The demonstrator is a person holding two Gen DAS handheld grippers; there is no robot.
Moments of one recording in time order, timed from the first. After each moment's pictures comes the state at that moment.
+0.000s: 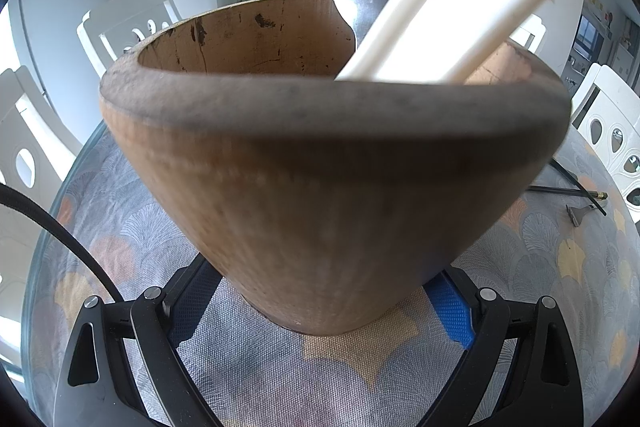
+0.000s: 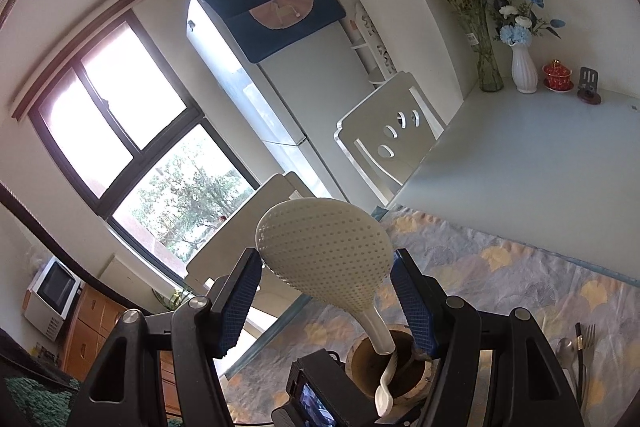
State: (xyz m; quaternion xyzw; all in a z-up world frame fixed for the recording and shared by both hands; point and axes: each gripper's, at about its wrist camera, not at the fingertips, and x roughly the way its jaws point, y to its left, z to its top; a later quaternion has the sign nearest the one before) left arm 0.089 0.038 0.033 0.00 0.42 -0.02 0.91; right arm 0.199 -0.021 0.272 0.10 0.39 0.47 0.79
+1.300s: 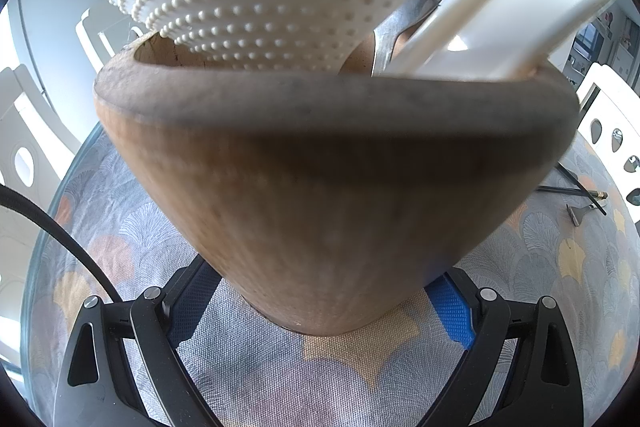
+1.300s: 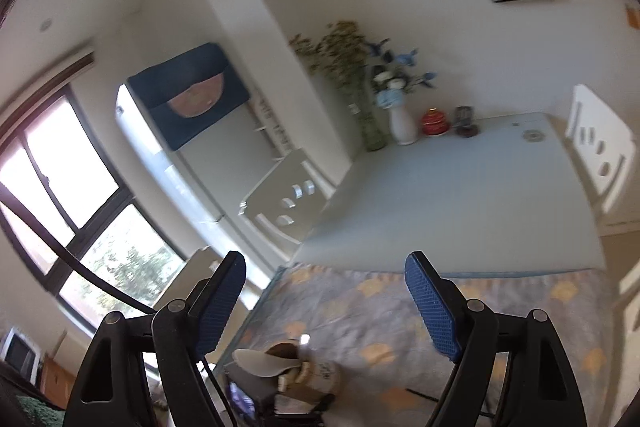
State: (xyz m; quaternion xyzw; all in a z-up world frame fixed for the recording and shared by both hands) left arm 0.095 0.036 0.040 0.00 0.42 -0.02 0.91; right arm 0.190 -0.194 0.319 0.16 0.32 0.29 0.89
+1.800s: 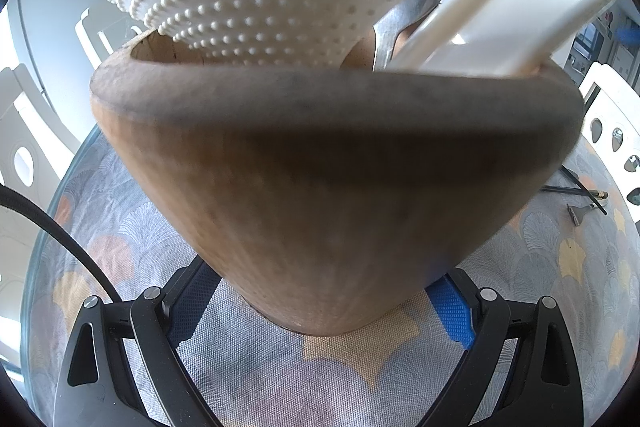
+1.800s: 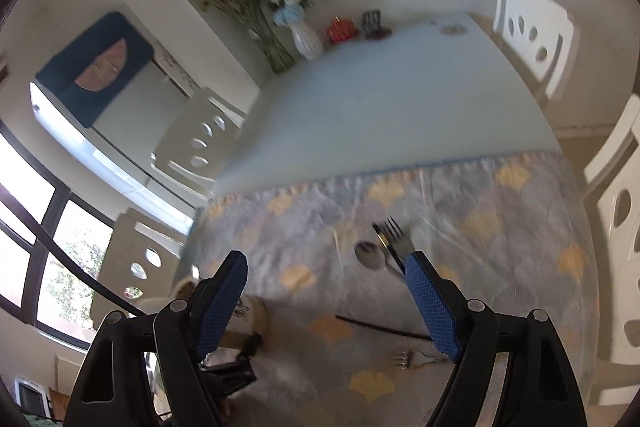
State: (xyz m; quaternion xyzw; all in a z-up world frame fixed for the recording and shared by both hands) left arm 0.095 0.032 0.043 0.00 0.42 -0.02 0.91; right arm 0.214 -0.236 0.195 0.17 0.48 0.18 0.84
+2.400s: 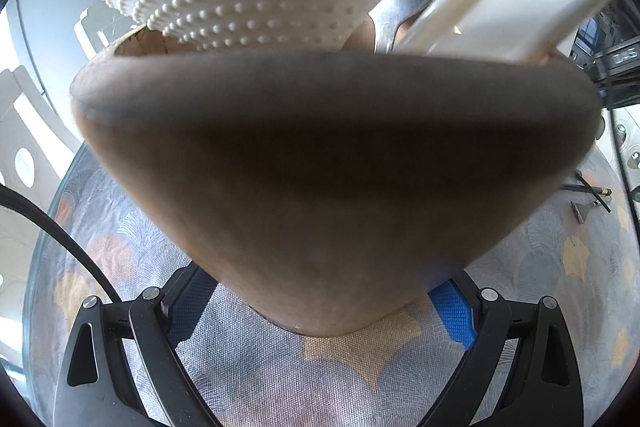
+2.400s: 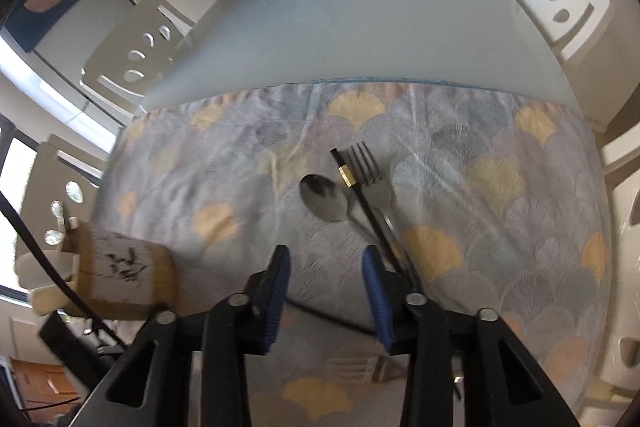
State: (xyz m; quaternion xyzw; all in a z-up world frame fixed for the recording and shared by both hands) left arm 0.099 0.027 0.040 0.01 0.43 -0.02 0.90; right arm 0.247 -0.192 0.086 0.05 0.58 0.15 0.80
